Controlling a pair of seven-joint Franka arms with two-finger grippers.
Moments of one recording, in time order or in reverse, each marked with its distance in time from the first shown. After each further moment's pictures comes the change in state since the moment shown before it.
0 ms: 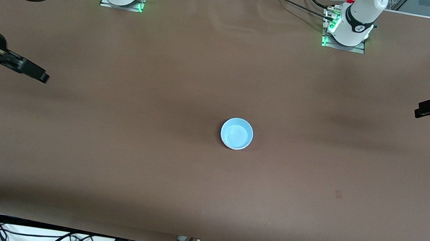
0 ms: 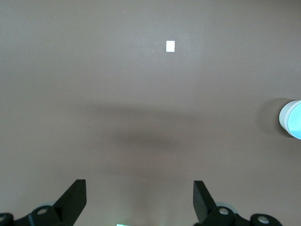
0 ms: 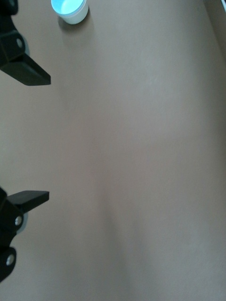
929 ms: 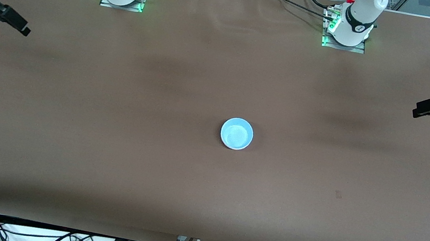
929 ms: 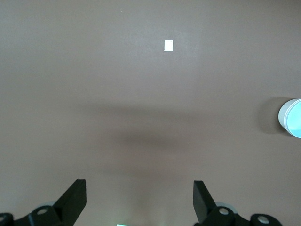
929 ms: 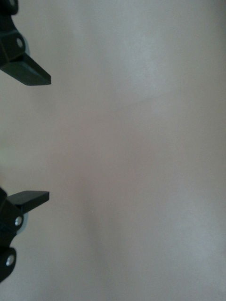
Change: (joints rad) left arm -0.004 0.003 -0.002 0.000 0.000 0.000 0.000; right arm 0.011 -0.481 0.017 -0.632 -0.251 0.245 0.050
